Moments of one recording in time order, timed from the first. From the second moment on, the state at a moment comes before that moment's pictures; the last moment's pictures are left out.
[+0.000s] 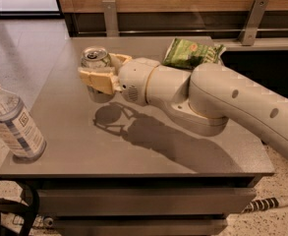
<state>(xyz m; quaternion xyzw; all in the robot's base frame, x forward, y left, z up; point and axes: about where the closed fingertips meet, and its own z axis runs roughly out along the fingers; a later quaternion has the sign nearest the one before) 0.542 0.098 0.954 -0.35 0.63 0.36 0.60</state>
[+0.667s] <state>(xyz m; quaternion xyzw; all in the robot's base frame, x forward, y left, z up) 0.514 0.132 0.923 -0.36 0.63 0.36 0.59</state>
